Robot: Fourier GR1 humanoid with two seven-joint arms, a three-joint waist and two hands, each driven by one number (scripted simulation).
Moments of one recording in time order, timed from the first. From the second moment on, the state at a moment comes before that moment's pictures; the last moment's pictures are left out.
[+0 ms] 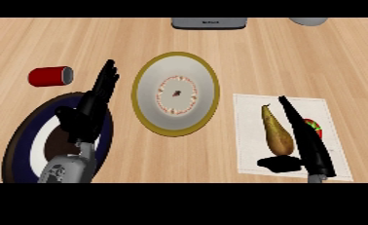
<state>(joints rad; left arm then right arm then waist) -0.15 0.10 -0.10 -1.55 0.00 0.12 0.09 0.08 -0.18 0.08 -1.53 0.60 -0.06 0.07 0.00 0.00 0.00</state>
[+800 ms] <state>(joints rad) -0.14 0.07 -0.08 -1.51 -0.03 0.10 0.06 0.00 -0.21 0.14 -1.43 0.70 -0.01 -0.07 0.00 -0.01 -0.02</state>
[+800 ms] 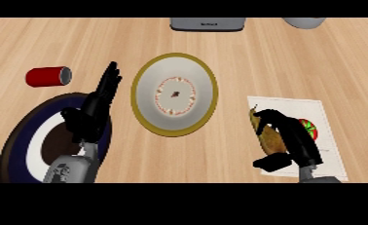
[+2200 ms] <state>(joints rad) -0.17 0.07 -0.08 -1.50 -0.03 0.09 0.08 -0.41 -0.02 1.13 -1.73 0.90 -0.62 0.71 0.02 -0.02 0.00</state>
